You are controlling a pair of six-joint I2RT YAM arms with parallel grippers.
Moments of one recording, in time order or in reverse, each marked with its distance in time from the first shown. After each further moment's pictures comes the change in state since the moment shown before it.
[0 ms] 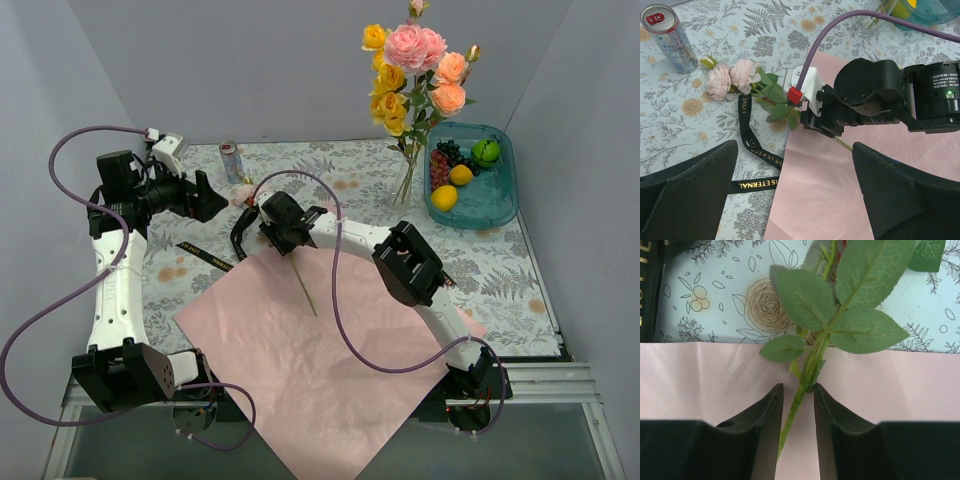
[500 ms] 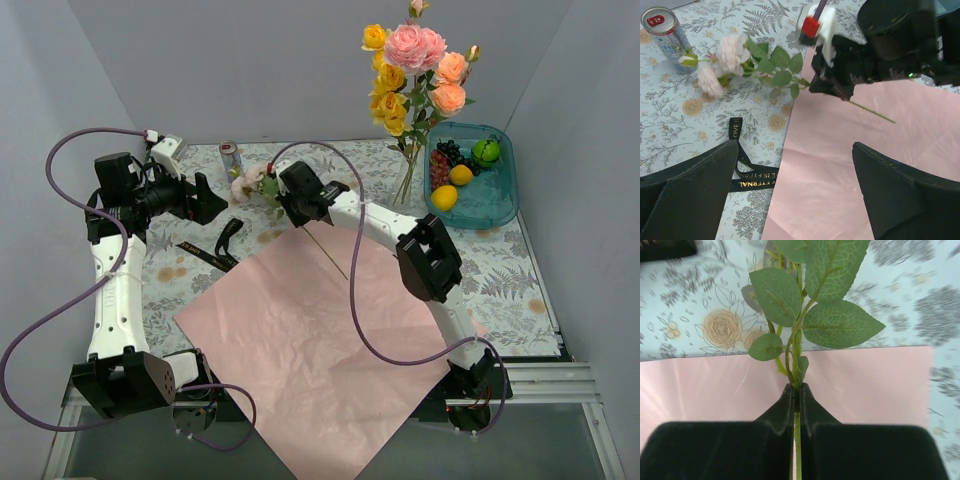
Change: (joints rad) left arm 0.000 -0.032 -0.002 -0.021 0.000 0.007; right arm -0.085 -0.049 0.050 -0.055 -0.006 0.014
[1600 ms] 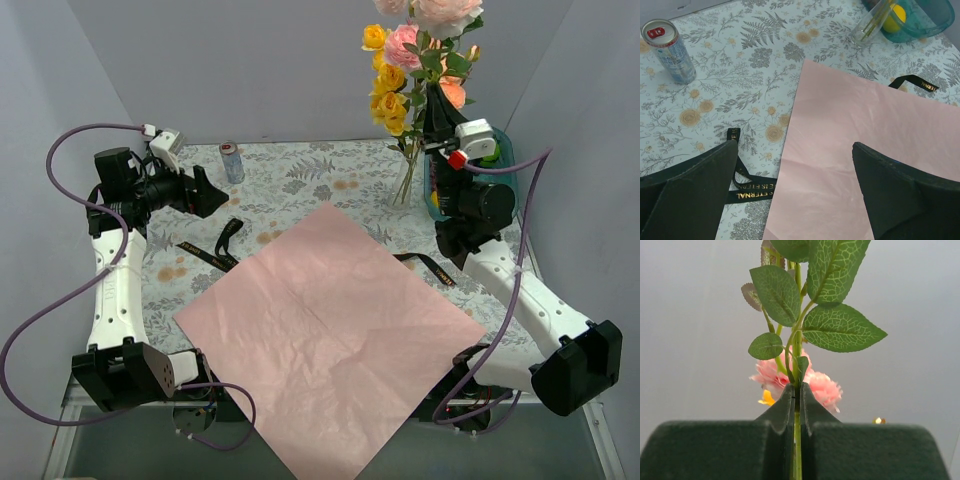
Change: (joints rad) left arm 0.002 0.029 0.010 0.058 0.028 -0.057; right arm -0.291 -1.067 -0.817 1.462 0.053 -0.489
